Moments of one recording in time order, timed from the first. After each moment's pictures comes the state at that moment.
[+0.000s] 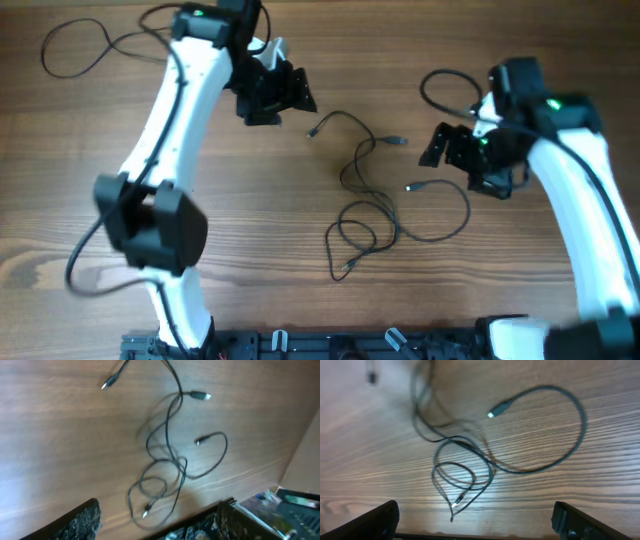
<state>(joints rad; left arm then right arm) -0.24 2.01 2.04 -1.47 0.50 -0.31 0.08 1.45 1.36 -1.31 -0.29 0.44</state>
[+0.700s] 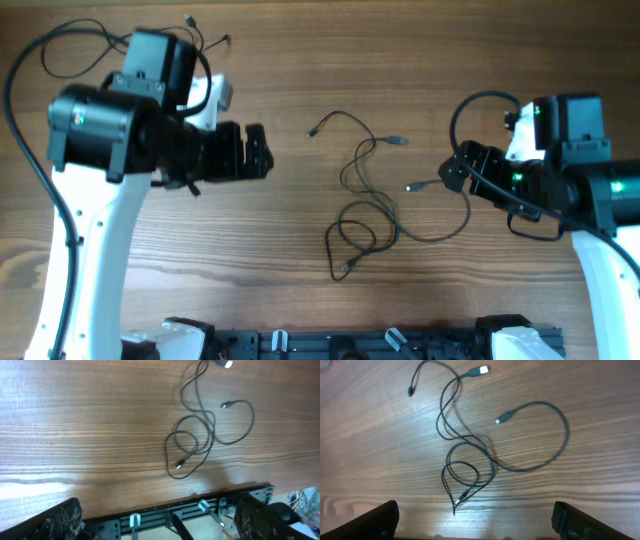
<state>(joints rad) -0.24 1.46 1.83 -1.67 0.27 -0.29 0.08 1.20 1.36 -1.35 -0.27 0.40</state>
